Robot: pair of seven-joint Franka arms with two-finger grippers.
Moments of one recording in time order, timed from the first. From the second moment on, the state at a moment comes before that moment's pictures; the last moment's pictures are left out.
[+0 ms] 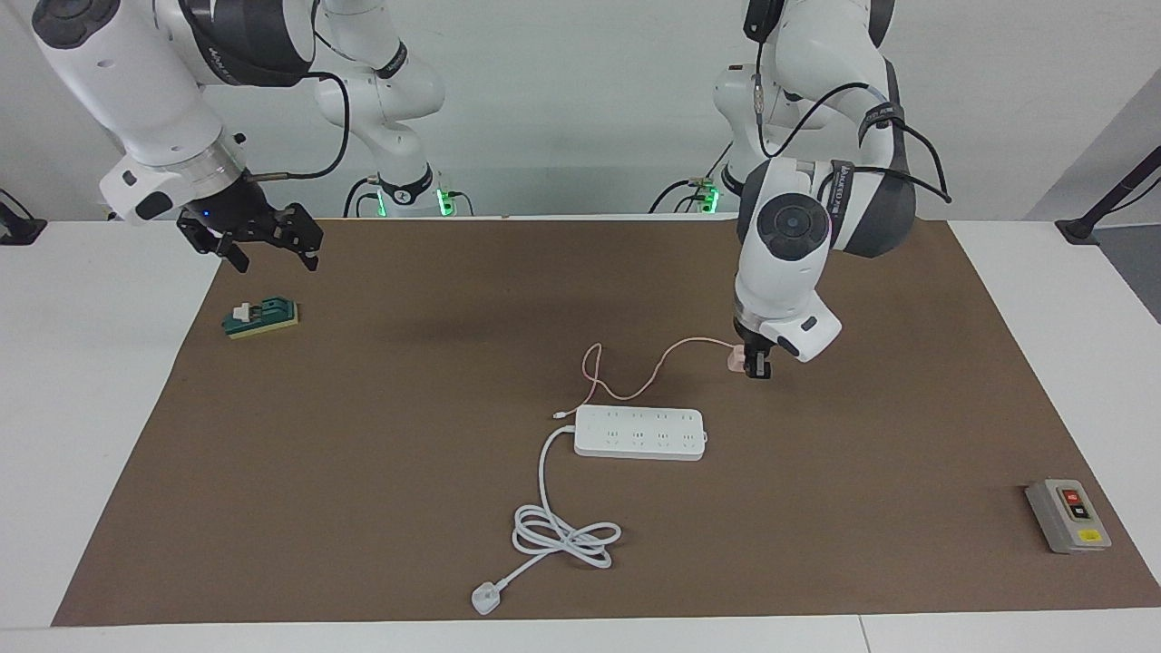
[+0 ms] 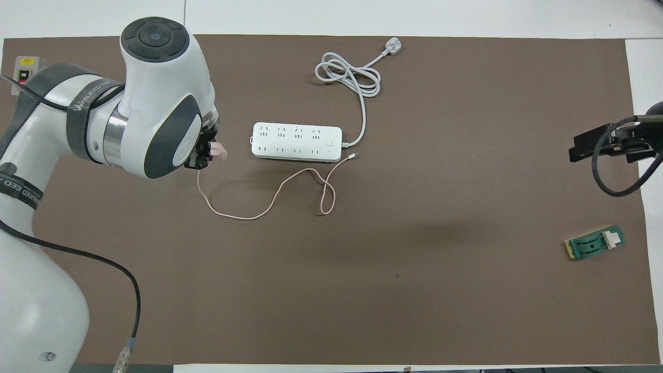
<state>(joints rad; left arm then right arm) -0.38 0.38 -0.01 -1.48 0.12 1.75 -1.78 0.20 0.04 -0.26 -1.57 0.05 1.54 -0.02</state>
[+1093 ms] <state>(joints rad) -0.46 0.57 -0.02 -1.41 0.12 1.96 -1.89 0.20 0.04 -0.26 -1.57 0.05 1.54 -0.02</state>
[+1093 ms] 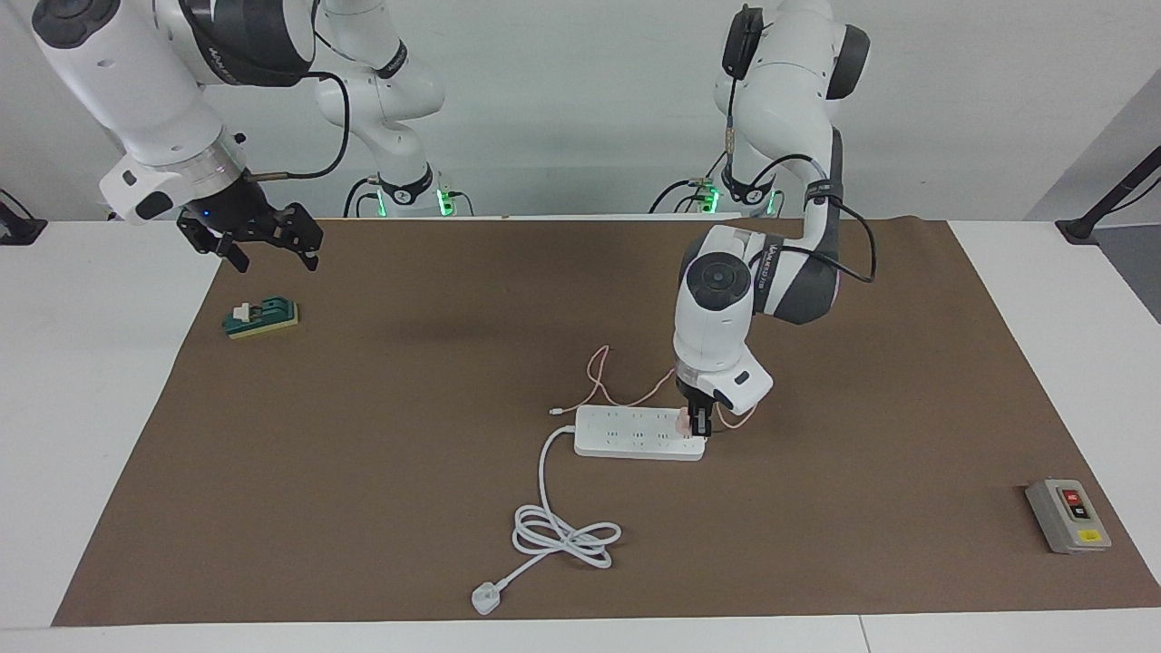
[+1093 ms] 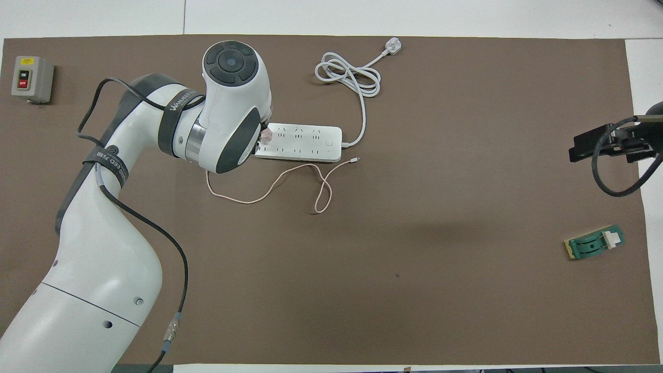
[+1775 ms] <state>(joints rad) -0.46 0.57 -0.02 -1.40 0.12 1.87 -1.89 0.20 0.04 -0.26 -1.57 0.05 1.54 -0.02</state>
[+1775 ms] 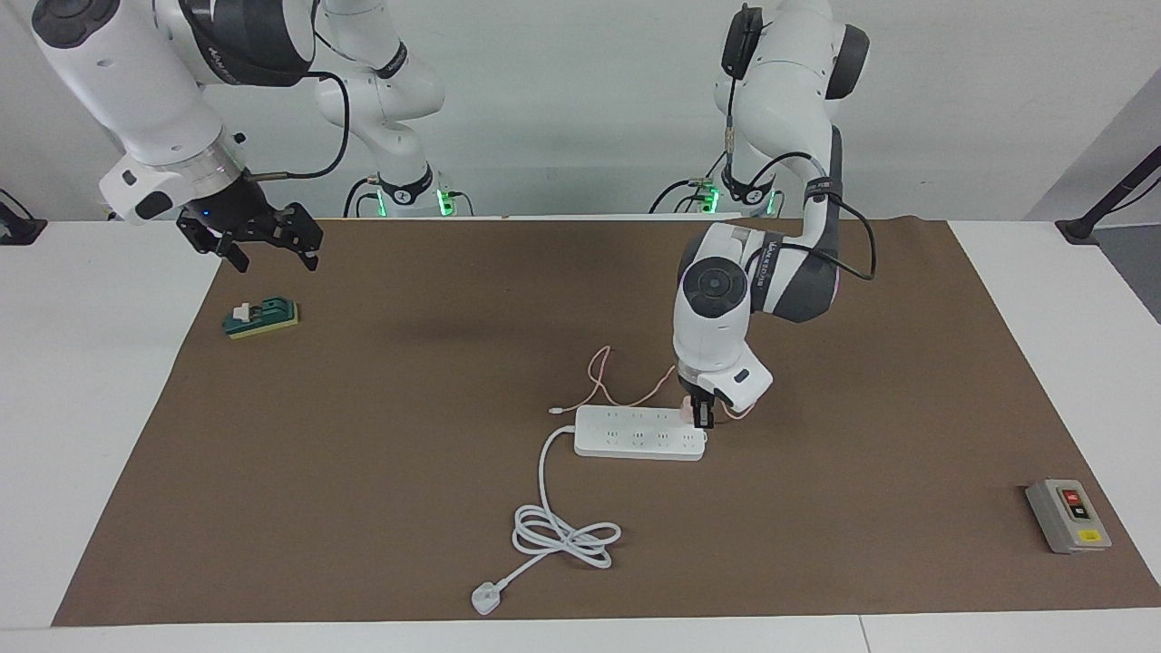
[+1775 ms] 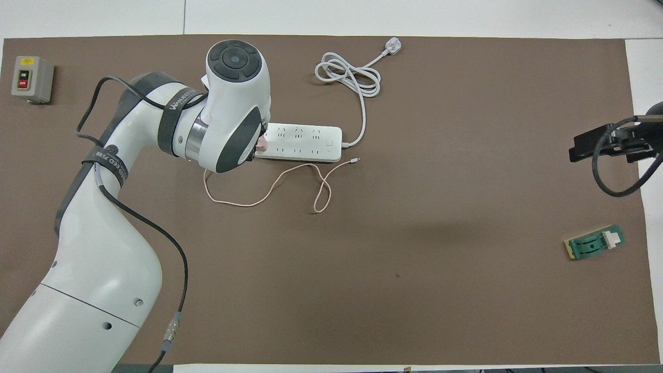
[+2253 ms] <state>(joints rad) -0.46 0.57 -0.02 -1.40 0.12 1.87 -1.89 0.20 0.04 -0.26 -1.57 0.05 1.54 -0.02</state>
